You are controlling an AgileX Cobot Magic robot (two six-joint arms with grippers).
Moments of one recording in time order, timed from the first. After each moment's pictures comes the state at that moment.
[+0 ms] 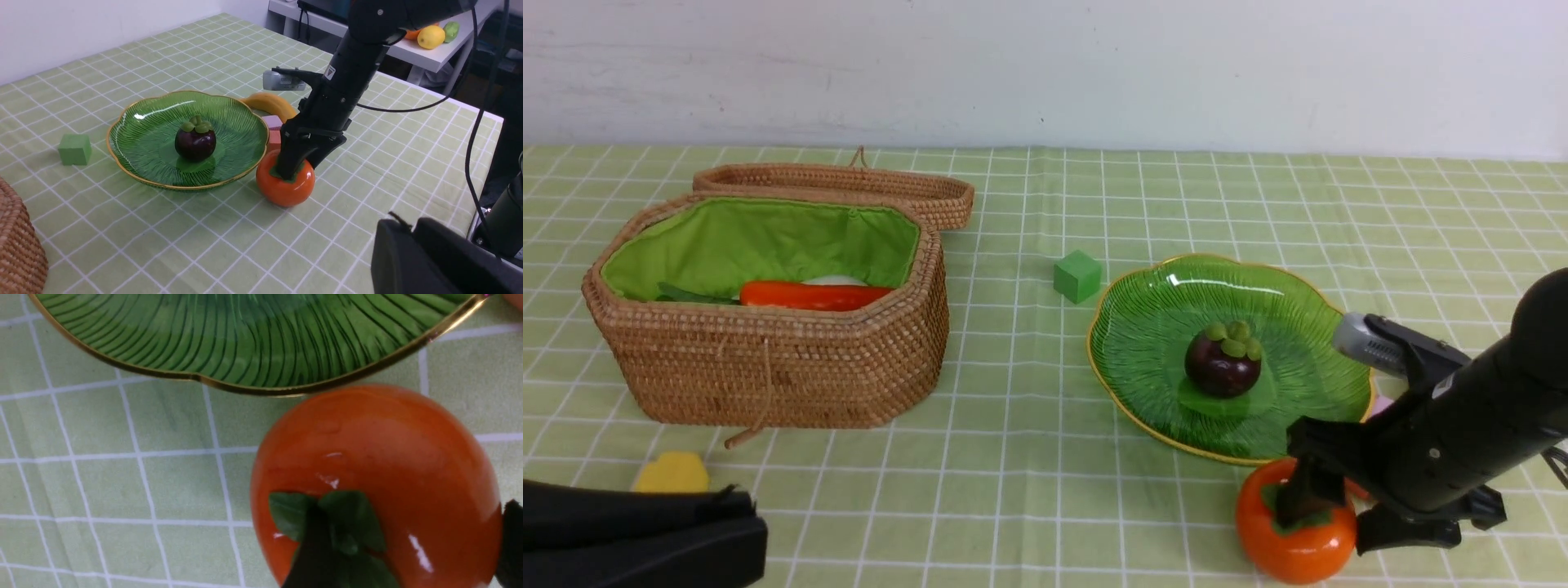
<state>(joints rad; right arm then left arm) 0.20 1.61 -0.88 0.49 0.69 0.06 -0.52 0.49 -0.73 -0.65 0.69 0.50</state>
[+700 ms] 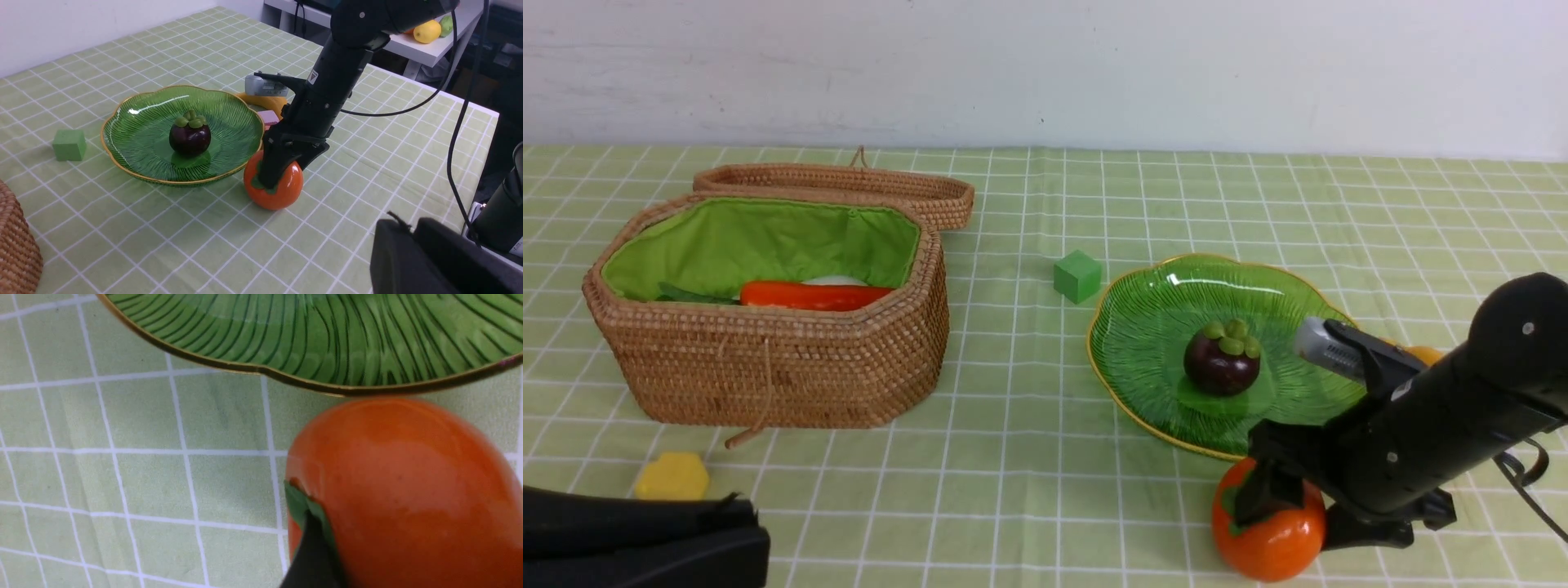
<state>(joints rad) 0.25 1.66 -0.89 0.58 0.64 -0.02 -0.52 0.49 -0.73 -0.66 0.70 0.50</state>
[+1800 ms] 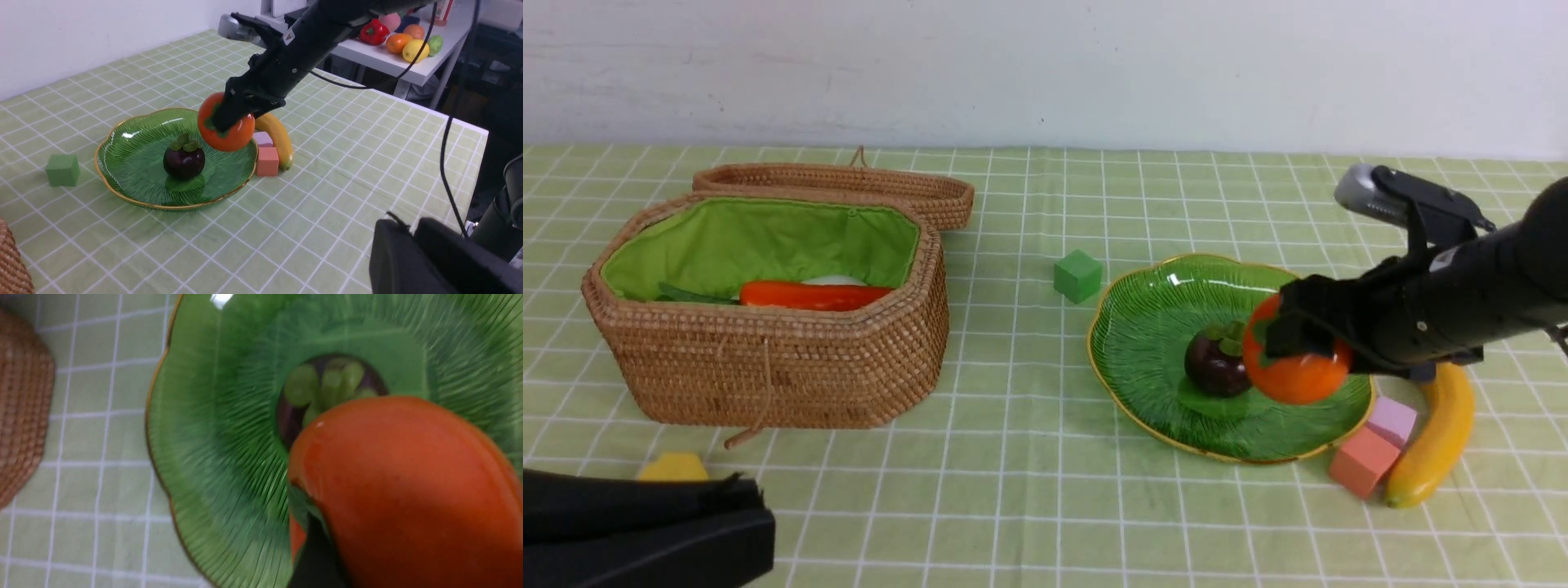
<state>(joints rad) 0.17 1.65 -1.10 0.44 0.48 -0.02 -0.52 0.49 -0.73 -0.72 0.66 0.55</state>
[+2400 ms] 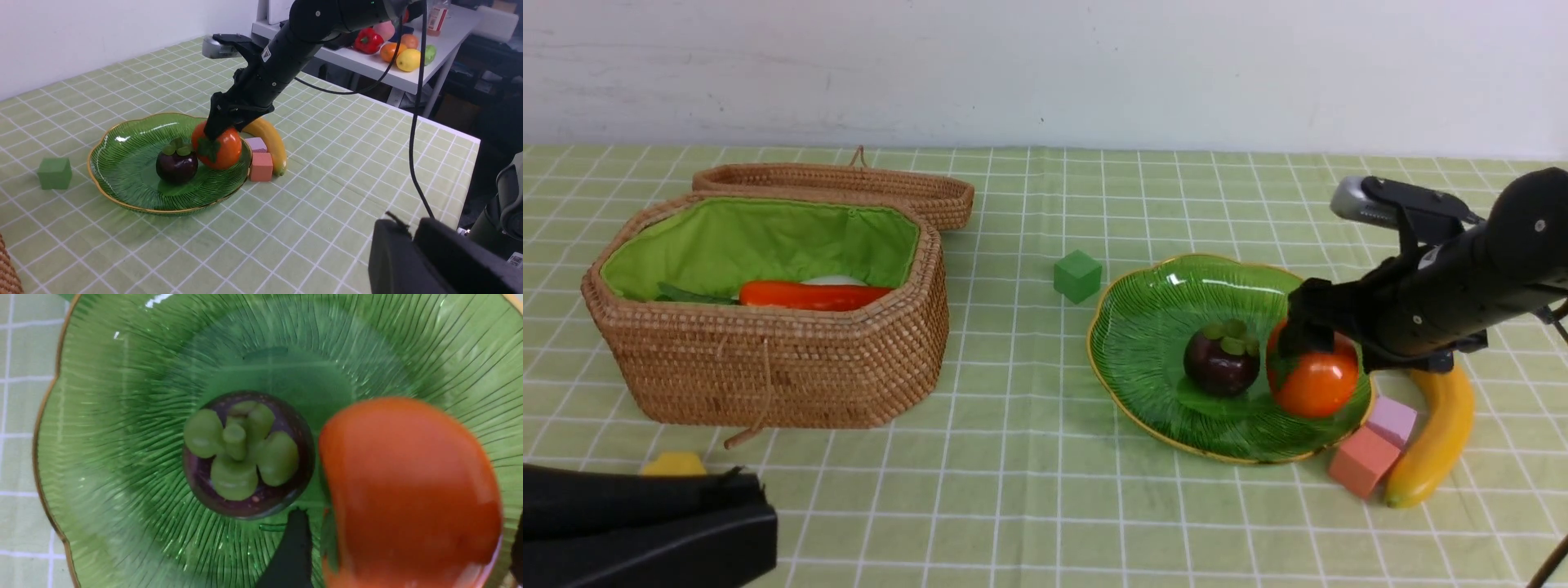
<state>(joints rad) 0.14 1.72 -1.16 0.32 0.50 -0.02 -0.52 0.49 -0.73 -0.74 0.66 0.55</state>
